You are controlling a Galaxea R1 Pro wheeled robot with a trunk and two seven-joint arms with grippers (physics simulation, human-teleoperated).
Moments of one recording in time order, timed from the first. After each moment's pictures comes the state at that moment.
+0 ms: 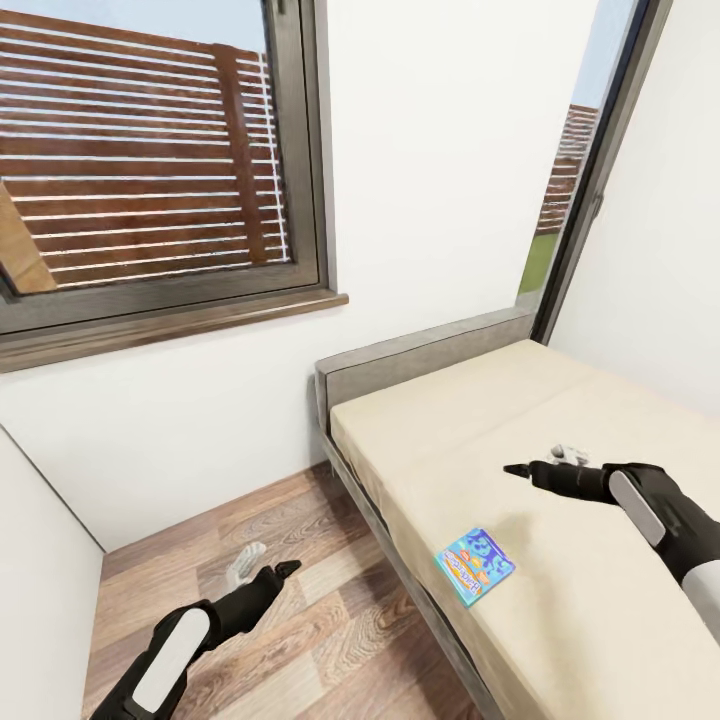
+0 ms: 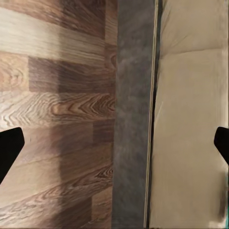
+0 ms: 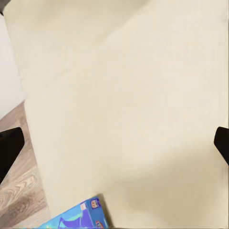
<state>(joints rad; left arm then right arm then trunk) -0.34 0.07 -0.11 -0.95 1.08 0.51 0.01 -0.81 -0.46 0.17 -0.76 -0.59 0.73 0.43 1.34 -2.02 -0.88</state>
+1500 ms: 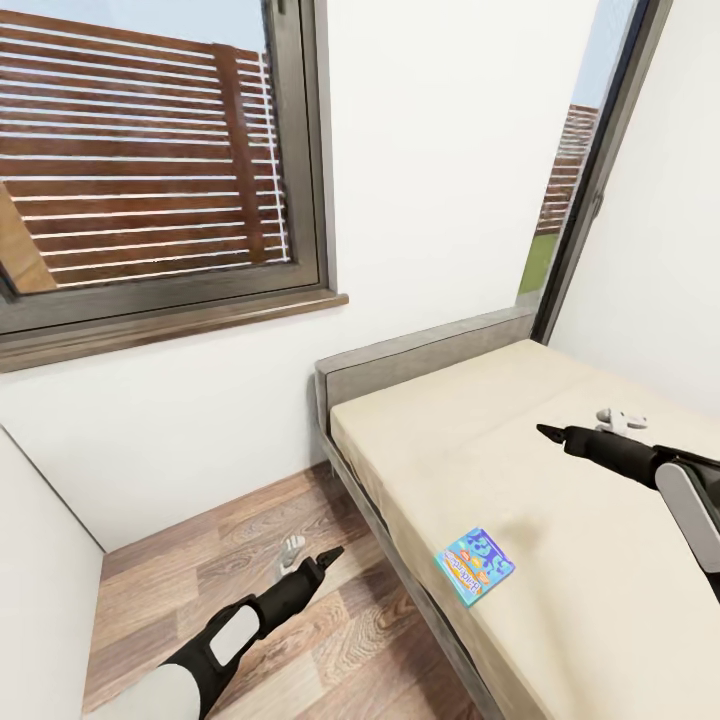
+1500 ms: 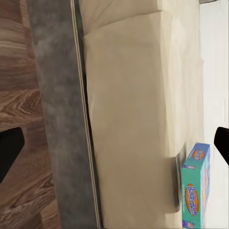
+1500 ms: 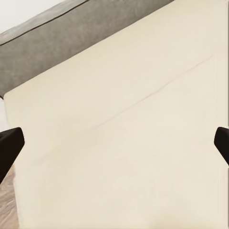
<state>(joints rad) -0.61 -0.06 -0.19 -0.30 0.94 0.25 -0.57 -0.61 -0.47 -0.08 -1.35 -0.60 0.75 0.16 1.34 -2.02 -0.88</state>
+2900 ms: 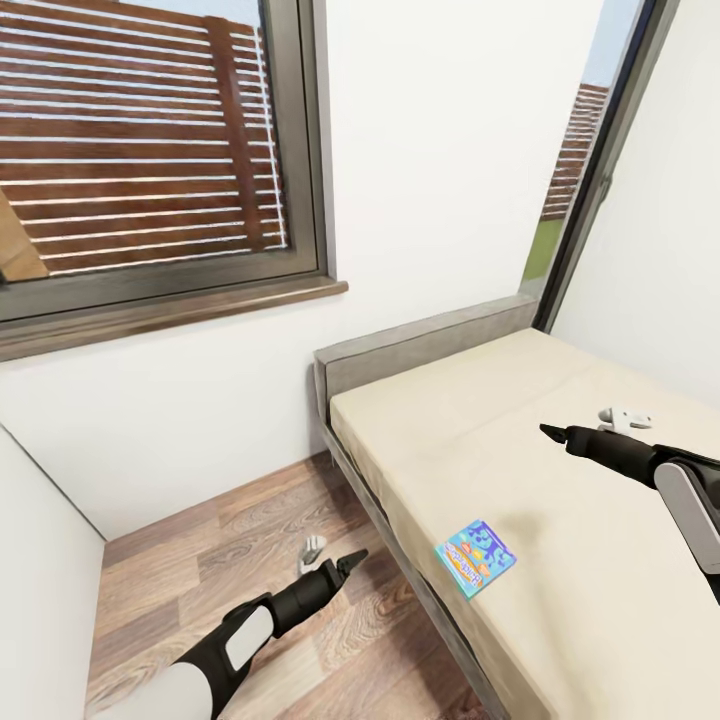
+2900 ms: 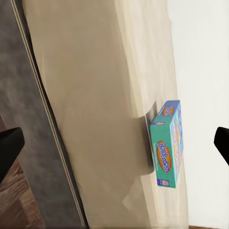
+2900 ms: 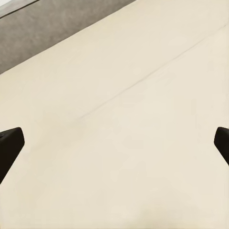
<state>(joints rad) -0.61 -0.09 -0.24 -0.31 0.85 0.25 -0.74 -0.60 -0.47 -0.08 -1.37 -0.60 0.77 0.09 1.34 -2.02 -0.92</state>
